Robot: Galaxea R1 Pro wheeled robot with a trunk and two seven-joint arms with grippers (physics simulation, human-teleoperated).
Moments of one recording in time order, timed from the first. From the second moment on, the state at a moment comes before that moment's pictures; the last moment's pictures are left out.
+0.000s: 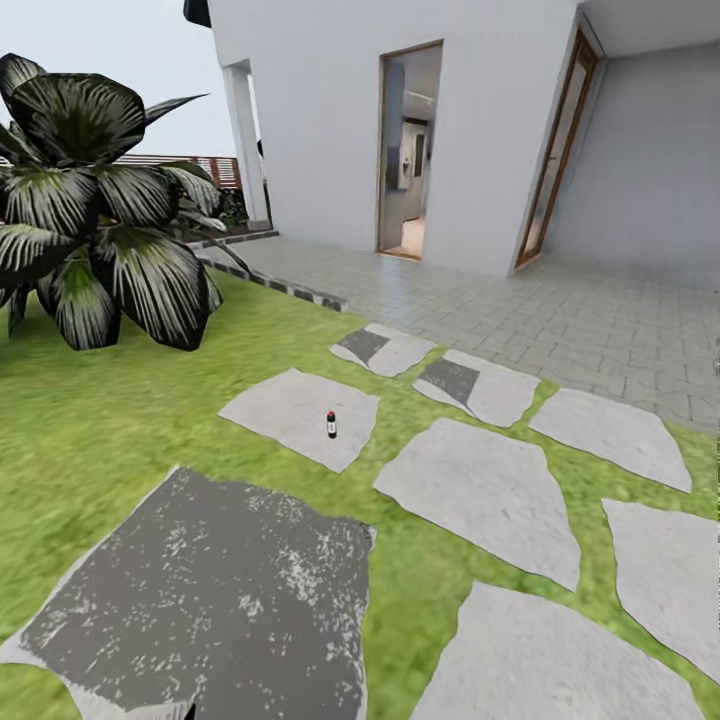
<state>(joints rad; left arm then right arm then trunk) -0.21 0.15 0.10 -0.34 0.08 -0.43 -0.11 -0.09 -0.06 0.00 -0.43 0.02 -0.36 0.00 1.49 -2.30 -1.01</state>
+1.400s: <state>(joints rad) -0.20 0.15 0.10 -0.34 0.08 -0.43 -0.11 -0.09 -0.06 0.00 -0.43 0.02 -0.36 0.00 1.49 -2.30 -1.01</state>
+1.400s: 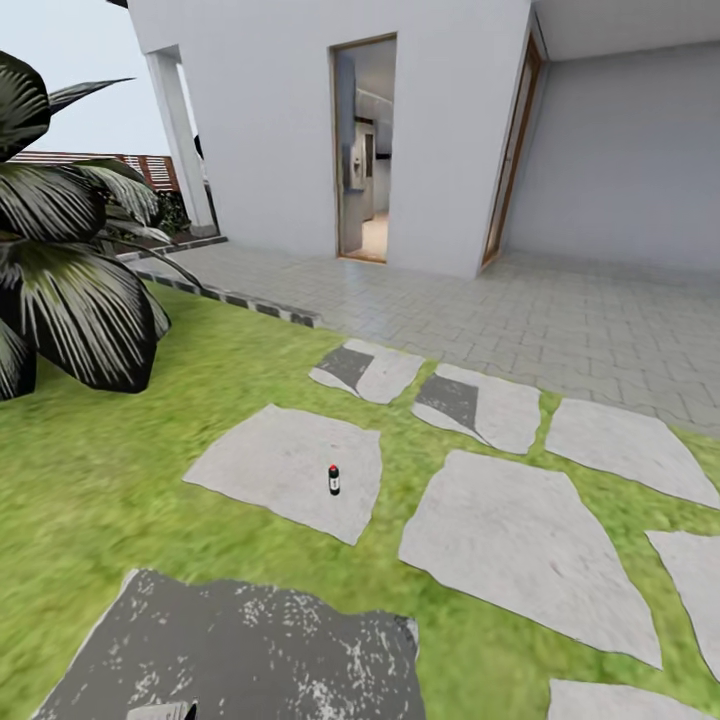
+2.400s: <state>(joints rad) -0.21 0.15 0.10 -0.34 0.08 -0.43 -0.11 -0.09 -0.06 0.00 -0.43 0.02 -0.36 0.00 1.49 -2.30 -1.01</state>
